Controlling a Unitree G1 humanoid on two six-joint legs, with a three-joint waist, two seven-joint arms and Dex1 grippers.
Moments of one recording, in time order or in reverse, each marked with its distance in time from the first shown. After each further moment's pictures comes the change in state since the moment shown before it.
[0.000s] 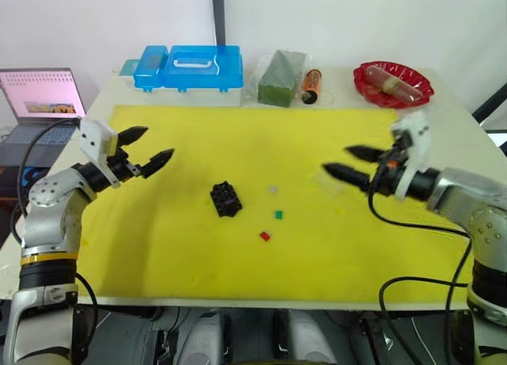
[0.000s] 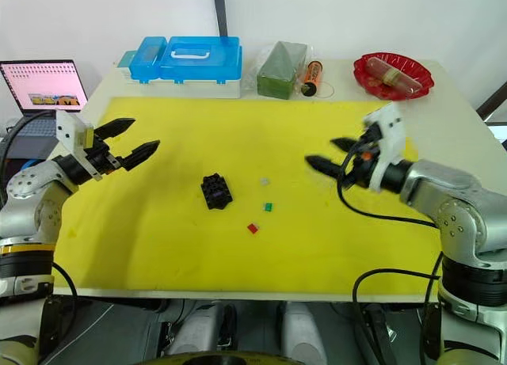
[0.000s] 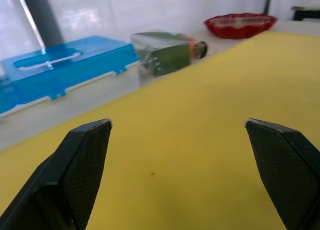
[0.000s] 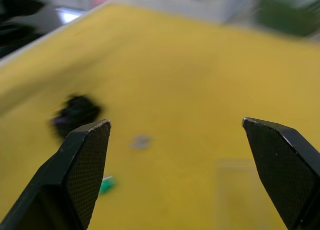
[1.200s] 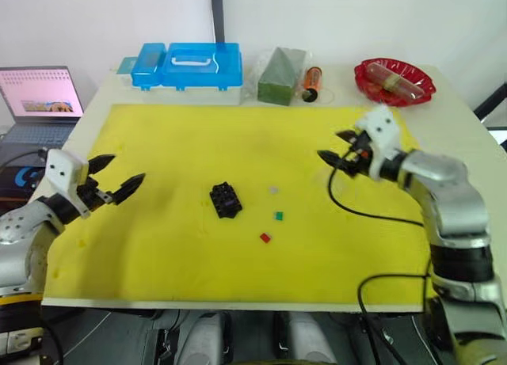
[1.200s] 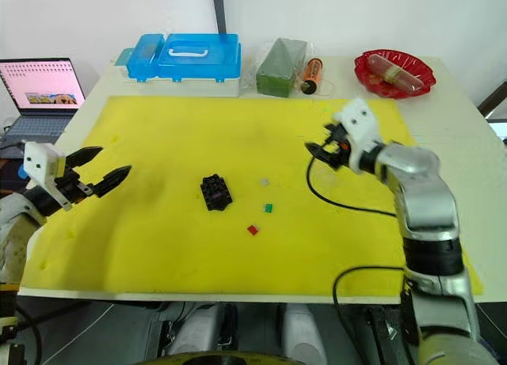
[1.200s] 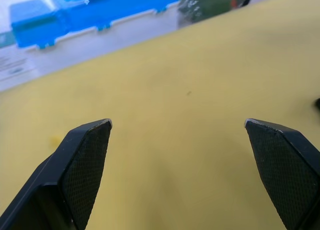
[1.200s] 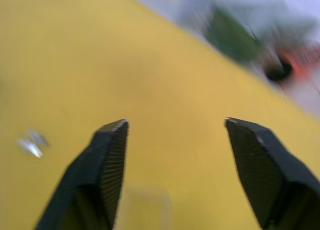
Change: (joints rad) left arm 0.220 0.094 0.122 0.052 0.030 -0.040 0.164; right arm 0.001 0.061 0.183 0.218 -0.732 -0.569 0.107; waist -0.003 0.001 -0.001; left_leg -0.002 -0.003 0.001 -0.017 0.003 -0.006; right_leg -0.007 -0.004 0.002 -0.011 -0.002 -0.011
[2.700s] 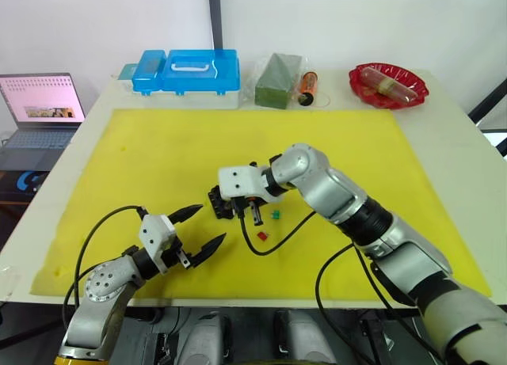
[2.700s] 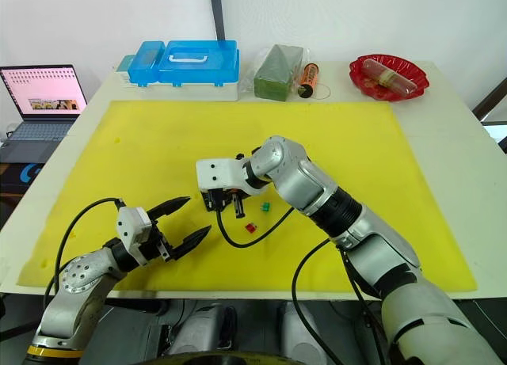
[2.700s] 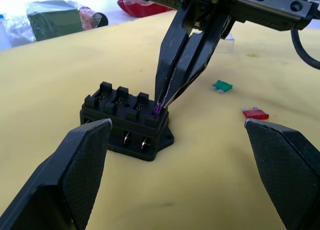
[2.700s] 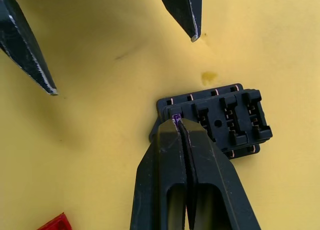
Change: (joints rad) left arm 0.338 -0.292 -0.317 -0.430 0.058 -0.148 -0.002; right arm -0.511 0.247 0.794 0.242 -0.265 -0.093 0.439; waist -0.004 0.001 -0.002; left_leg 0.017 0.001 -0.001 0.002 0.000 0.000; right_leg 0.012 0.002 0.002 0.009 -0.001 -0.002
